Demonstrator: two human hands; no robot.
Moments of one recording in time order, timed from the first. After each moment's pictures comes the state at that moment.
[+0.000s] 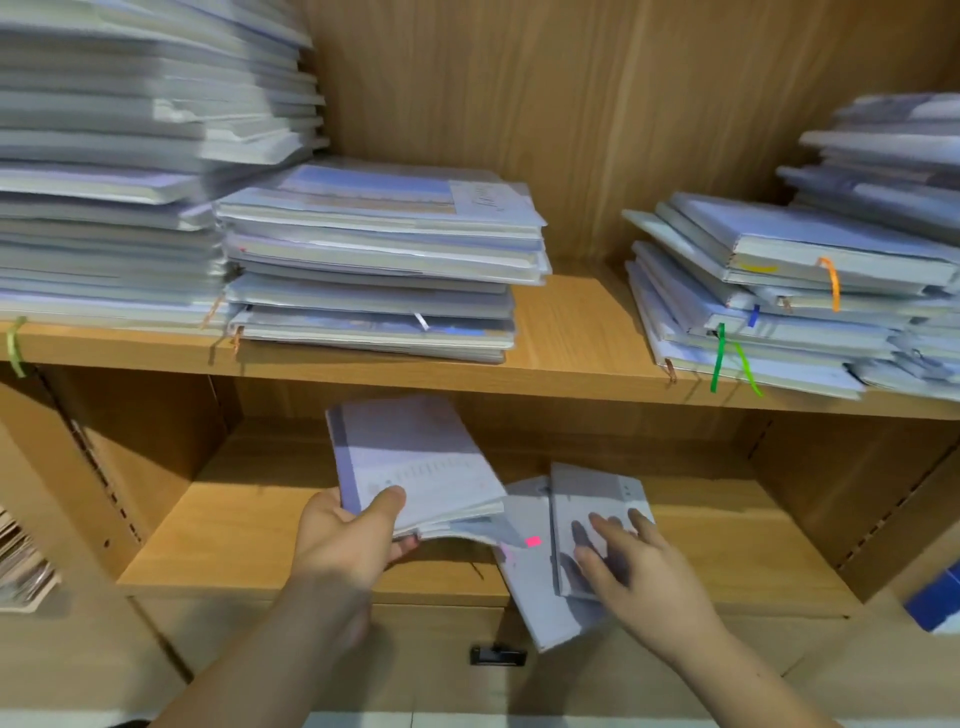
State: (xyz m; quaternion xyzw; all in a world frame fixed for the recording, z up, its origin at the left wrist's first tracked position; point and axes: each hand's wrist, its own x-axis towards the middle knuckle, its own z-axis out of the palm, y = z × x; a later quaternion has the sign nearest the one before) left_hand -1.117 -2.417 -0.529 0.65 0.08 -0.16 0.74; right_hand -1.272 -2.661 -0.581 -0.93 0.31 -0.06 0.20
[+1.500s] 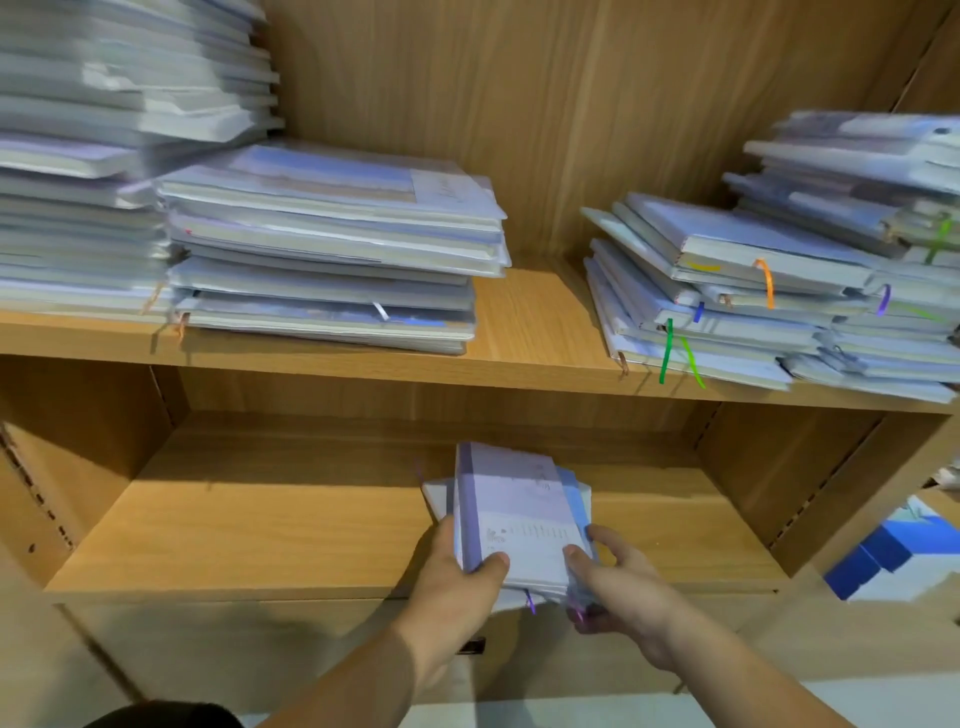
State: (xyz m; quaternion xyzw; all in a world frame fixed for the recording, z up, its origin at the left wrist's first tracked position) left_hand -1.179 -2.498 -0.580 0.73 -0.10 -0.35 0.58; right_hand -1.284 -2.663 -0.577 -0.63 0.47 -0.06 0.61
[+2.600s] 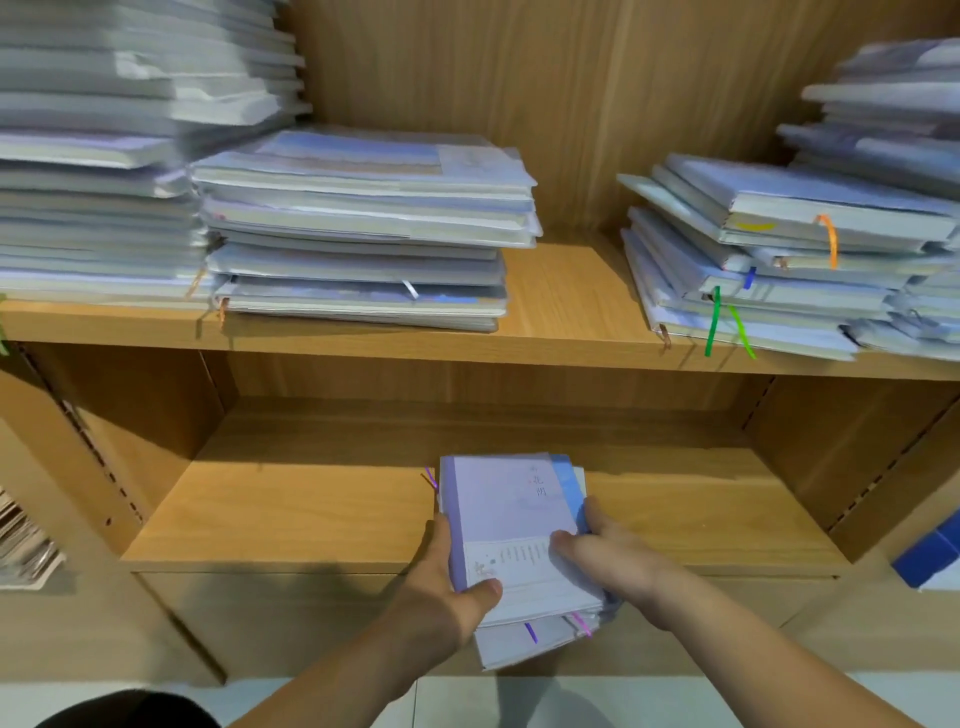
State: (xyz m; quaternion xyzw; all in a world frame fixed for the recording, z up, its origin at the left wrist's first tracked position) left_hand -1.157 -2.441 -0.611 0.74 -0.21 -0.35 0.54; right_hand -1.248 -2.645 -0.574 -0.78 0.37 0.08 0.50
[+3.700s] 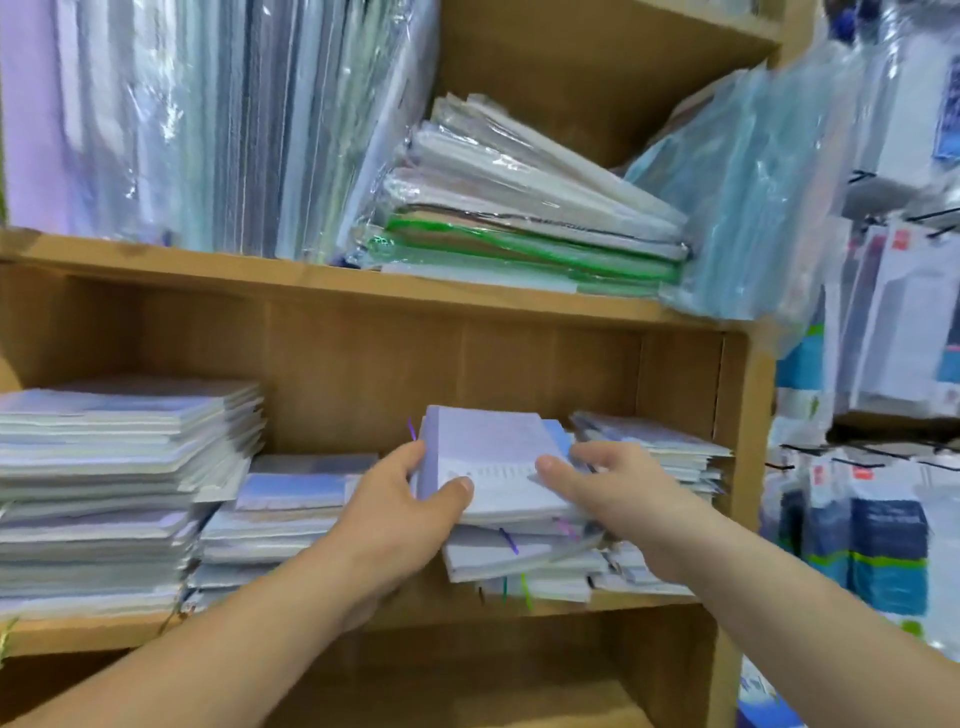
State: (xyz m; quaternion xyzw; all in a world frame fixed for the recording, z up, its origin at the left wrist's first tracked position) left_hand -1.241 -2.451 -0.235 0.66 -0.40 -0.03 0.63; right_hand -1.389 -2.613 -0.197 -0.81 0.25 -0.31 0.43
